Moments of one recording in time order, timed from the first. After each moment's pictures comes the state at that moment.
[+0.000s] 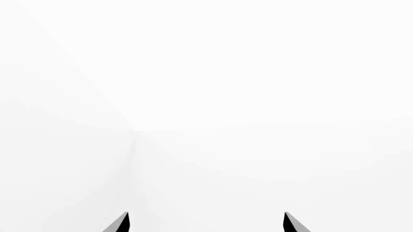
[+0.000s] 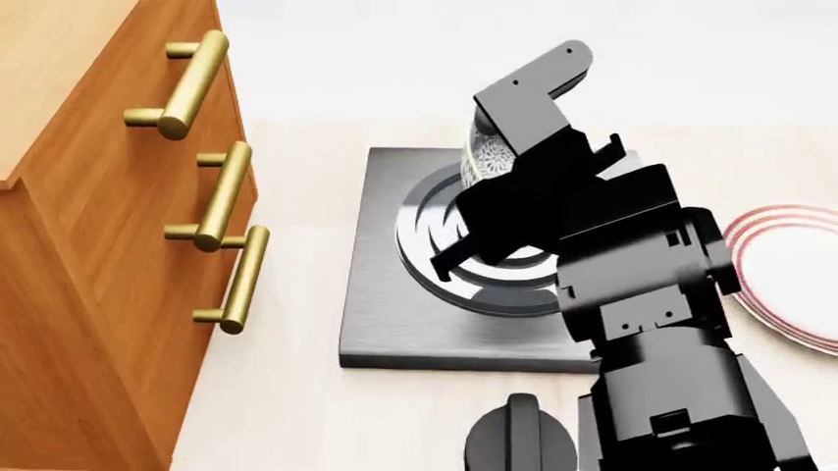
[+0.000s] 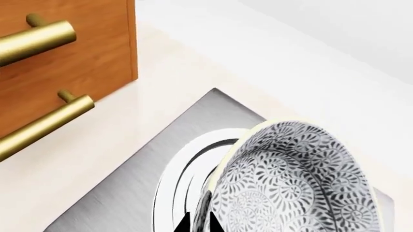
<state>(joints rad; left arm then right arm) -0.04 -0.74 -0.65 0.94 -0.85 -0.17 -0.42 1.42 0.09 -0.47 1.31 0.02 0.35 -0.62</state>
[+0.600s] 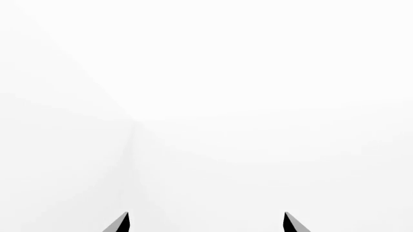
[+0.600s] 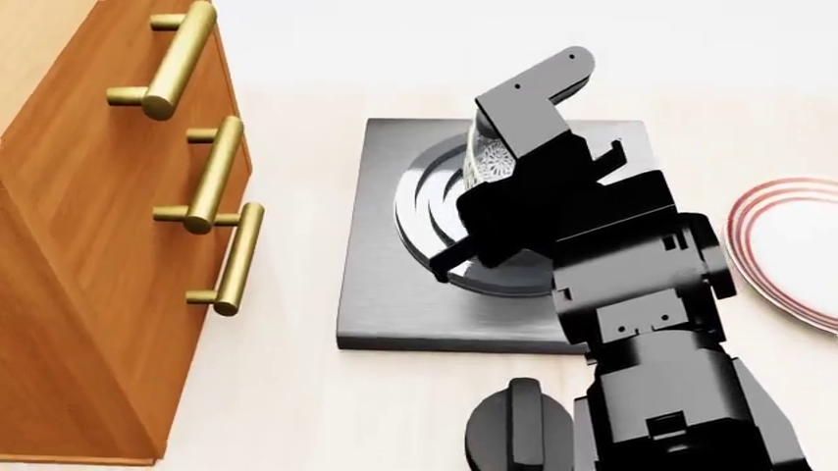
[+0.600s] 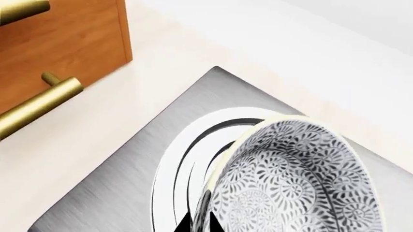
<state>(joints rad) -0.03 -0.75 -0.64 0.94 -0.82 -0.16 -0.41 1.41 0.08 -0.45 1.31 0.02 0.36 -0.60</state>
